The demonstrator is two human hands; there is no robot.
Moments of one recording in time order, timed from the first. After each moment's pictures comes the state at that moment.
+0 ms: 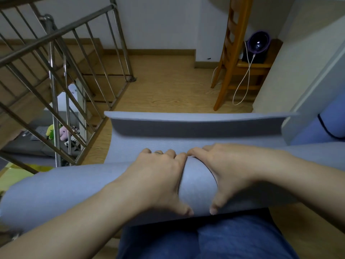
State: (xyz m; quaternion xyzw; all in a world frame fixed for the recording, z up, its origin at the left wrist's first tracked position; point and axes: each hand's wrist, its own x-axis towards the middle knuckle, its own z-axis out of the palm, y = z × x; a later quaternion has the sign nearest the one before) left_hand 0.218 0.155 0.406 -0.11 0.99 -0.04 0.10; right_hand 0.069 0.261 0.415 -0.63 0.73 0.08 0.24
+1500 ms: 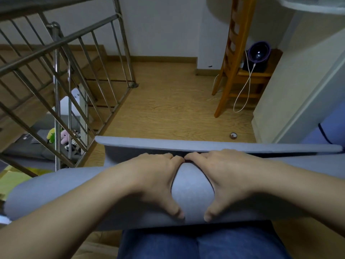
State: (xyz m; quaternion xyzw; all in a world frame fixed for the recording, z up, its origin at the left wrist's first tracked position) left_hand 0.209 0.124 0.414 -0.11 0.97 0.08 0.20; right_hand 0.076 0.261 0.422 -0.66 0.73 0.07 0.16
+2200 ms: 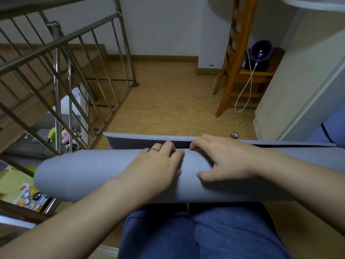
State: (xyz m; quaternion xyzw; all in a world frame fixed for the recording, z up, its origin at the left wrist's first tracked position) left_hand 0.204 0.125 0.391 -0.12 0.99 -0.06 0.04; right_hand 0.052 0.242 0.413 -0.63 0.76 -0.01 0.18
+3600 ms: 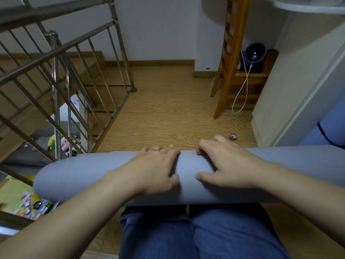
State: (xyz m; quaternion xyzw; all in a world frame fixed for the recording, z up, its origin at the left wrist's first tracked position) left_hand 0.191 0.114 0.401 -0.13 0.98 0.03 0.14; right_hand 0.050 0.259 0.404 -0.60 0.78 -0.09 0.10
